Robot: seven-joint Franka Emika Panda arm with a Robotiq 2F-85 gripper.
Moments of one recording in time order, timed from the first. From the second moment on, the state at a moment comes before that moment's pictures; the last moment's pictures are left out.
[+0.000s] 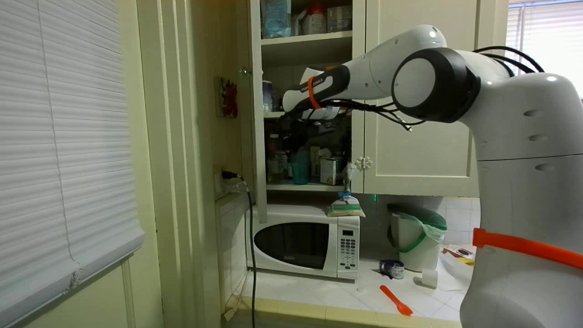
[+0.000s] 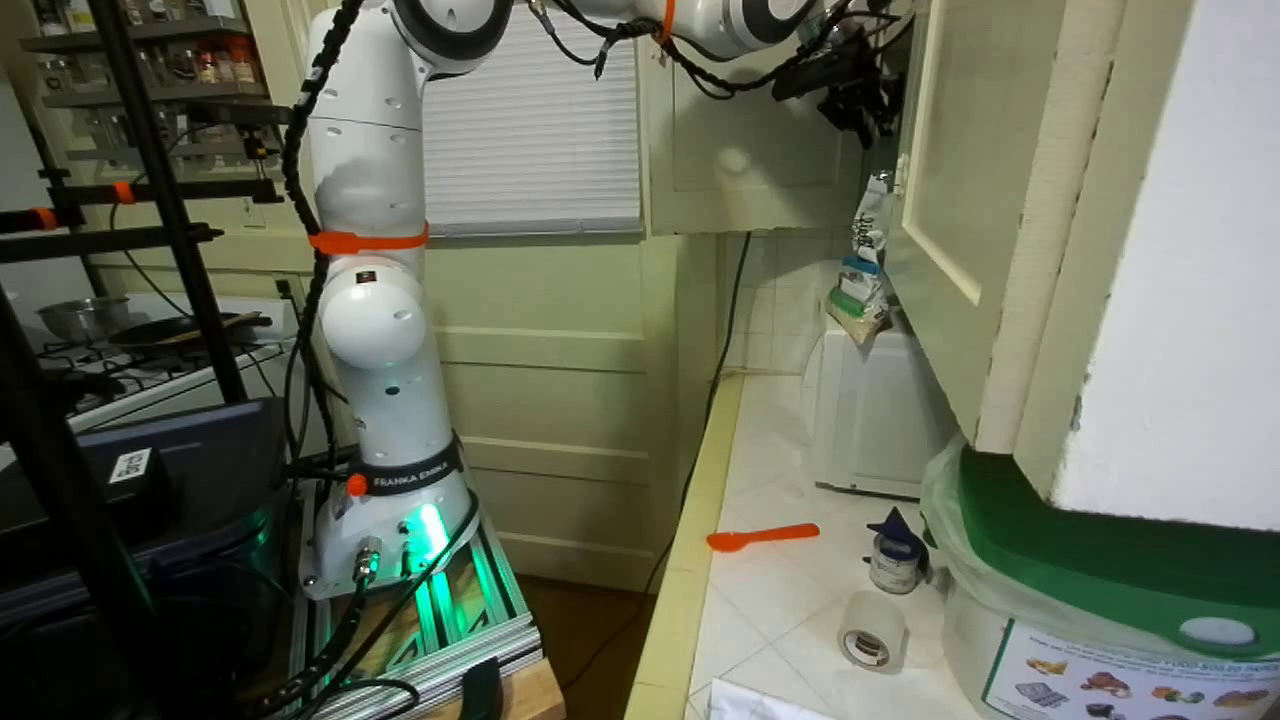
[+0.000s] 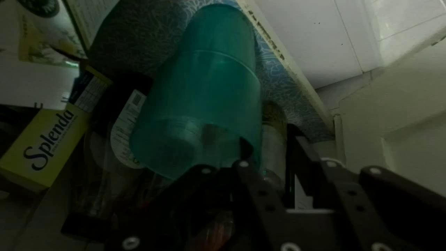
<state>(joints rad) -0.07 0.12 -0.03 -1.57 -0.01 2.35 -0.30</state>
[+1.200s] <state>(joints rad) -0.07 0.17 -0.05 -1.50 -0.14 2.19 -0.29</state>
